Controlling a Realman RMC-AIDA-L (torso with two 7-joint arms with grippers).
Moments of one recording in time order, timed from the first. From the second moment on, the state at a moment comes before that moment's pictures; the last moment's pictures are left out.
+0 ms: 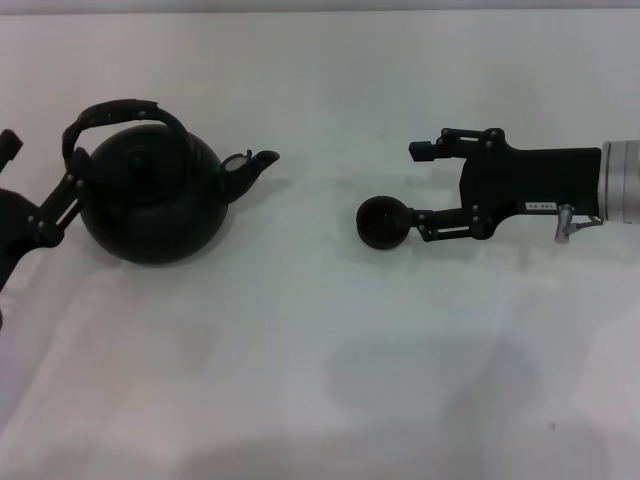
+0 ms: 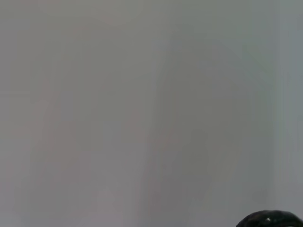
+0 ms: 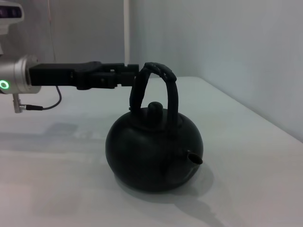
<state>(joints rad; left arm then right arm) -0.26 -2.08 1.29 -0.04 0.50 1.55 -0.40 0.46 2.01 -1.25 -0.65 1.50 1.31 -1.99</state>
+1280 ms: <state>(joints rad) -0.32 -2.09 1.29 -0.05 0.51 1.46 -0.53 0.45 2.02 -1.25 -0.63 1.50 1.28 -2.02</state>
